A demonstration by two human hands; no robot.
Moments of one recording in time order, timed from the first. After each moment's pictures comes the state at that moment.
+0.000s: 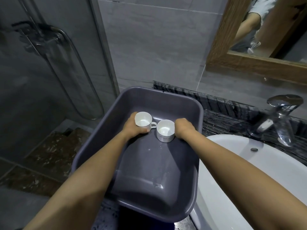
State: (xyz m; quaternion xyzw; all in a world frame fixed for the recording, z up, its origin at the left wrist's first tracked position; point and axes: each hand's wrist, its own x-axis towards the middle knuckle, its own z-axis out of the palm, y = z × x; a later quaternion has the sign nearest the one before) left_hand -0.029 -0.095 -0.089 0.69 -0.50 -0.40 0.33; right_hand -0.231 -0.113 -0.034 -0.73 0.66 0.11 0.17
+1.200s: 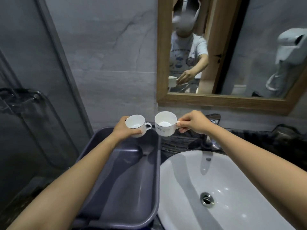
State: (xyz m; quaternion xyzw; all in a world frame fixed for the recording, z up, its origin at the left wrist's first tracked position) left_hand -0.117 -0.097 0.068 0.61 -0.59 -0.36 0.38; right_hand -0.403 -0.072 0.115 -0.69 0.57 -0.28 0.34
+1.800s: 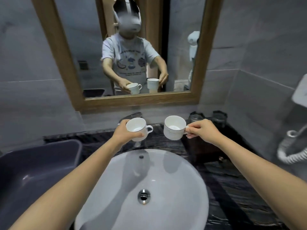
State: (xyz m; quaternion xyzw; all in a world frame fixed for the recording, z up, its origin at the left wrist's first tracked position) left_hand -0.409 -0.063 0.071 0.48 -0.66 -0.47 0.33; right_hand -0.699 0.045 0.080 -0.56 0.66 -0.42 0.28
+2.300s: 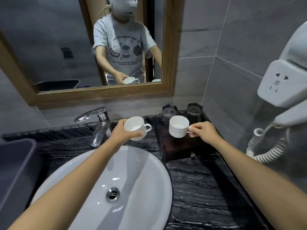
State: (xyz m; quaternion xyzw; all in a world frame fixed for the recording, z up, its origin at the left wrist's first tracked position) left_hand -0.553 -0.031 0.044 0.50 -0.63 -0.49 0.33; right_hand -0.860 0.058 0.011 -0.49 0.71 -0.44 0.27
